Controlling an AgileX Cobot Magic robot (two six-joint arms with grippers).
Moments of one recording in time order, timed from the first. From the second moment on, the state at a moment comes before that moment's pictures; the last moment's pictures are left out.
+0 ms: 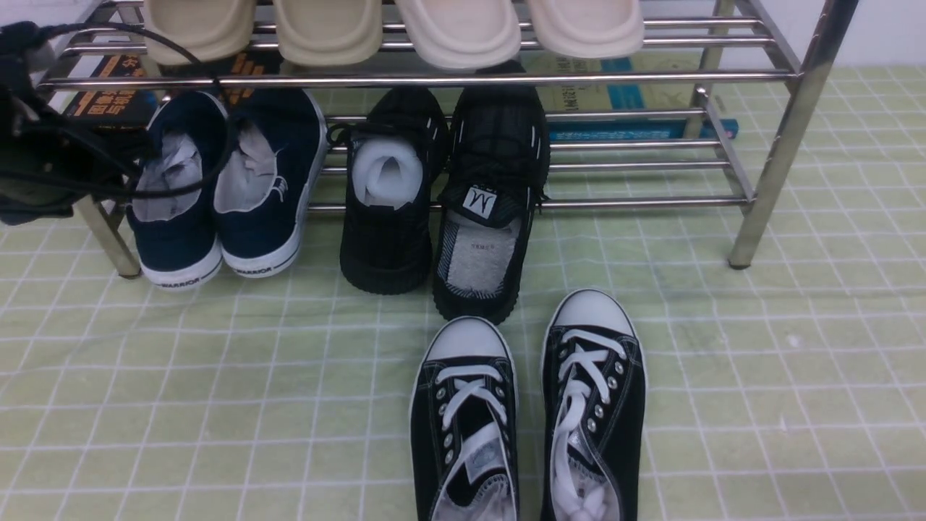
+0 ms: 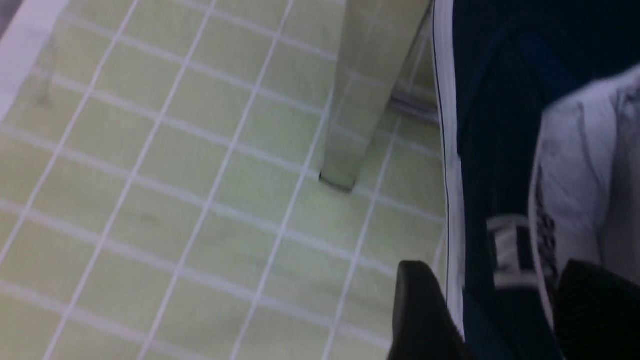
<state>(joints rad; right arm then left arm) 0.00 -0.01 0.01 0.03 0.39 0.04 0.04 1.61 -1.22 0.19 0.50 -0.39</state>
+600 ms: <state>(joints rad) 0.00 -0.01 0.01 0.03 0.39 0.04 0.04 1.80 -1.22 0.20 0.29 -0.39</state>
